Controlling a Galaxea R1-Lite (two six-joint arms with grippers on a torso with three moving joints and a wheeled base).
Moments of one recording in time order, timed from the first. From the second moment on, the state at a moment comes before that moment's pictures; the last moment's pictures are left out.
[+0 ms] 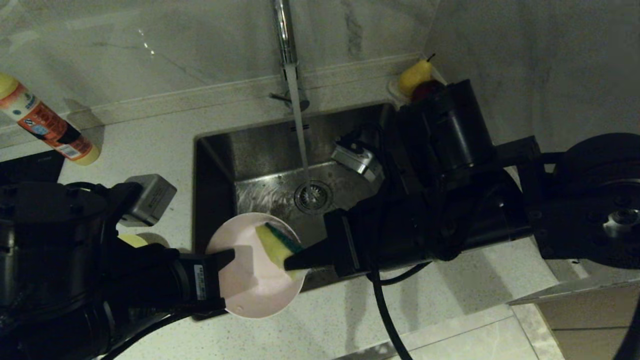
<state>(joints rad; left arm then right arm) -0.74 1.28 -0.69 -0.16 0.34 -0.37 0.88 1.78 -1.46 0.17 0.49 0.57</state>
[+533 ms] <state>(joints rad) -0.73 1.30 -0.71 -0.17 0.36 -0.37 0.97 1.79 -1.45 0.16 0.49 0.57</state>
